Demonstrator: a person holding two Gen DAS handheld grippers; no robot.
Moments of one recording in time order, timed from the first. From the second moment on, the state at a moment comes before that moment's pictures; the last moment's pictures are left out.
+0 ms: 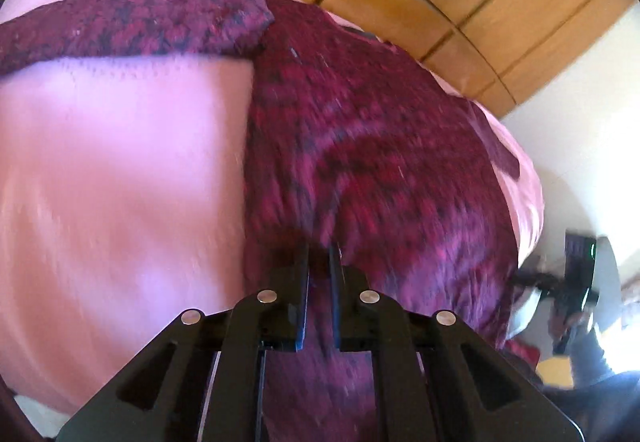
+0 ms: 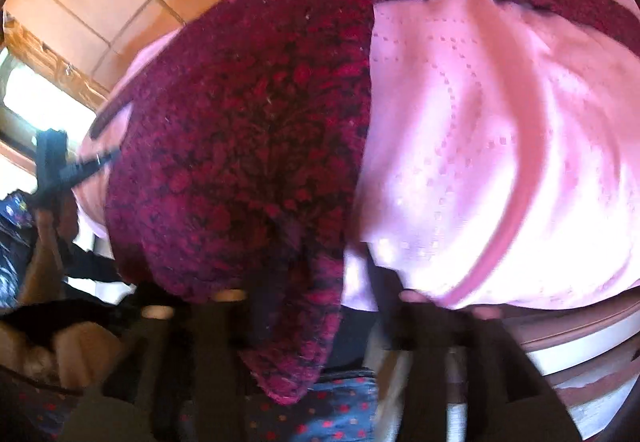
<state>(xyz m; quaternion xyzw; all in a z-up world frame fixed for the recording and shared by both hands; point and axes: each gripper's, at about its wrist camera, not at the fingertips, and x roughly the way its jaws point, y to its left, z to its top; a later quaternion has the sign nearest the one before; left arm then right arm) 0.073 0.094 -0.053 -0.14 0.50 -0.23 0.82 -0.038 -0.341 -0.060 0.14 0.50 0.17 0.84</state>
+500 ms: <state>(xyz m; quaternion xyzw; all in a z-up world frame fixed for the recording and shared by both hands) 0.043 0.072 -0.038 -0.01 0.50 -0.20 0.84 -0.056 -0.325 -0.081 0.02 0.56 0.19 0.81</state>
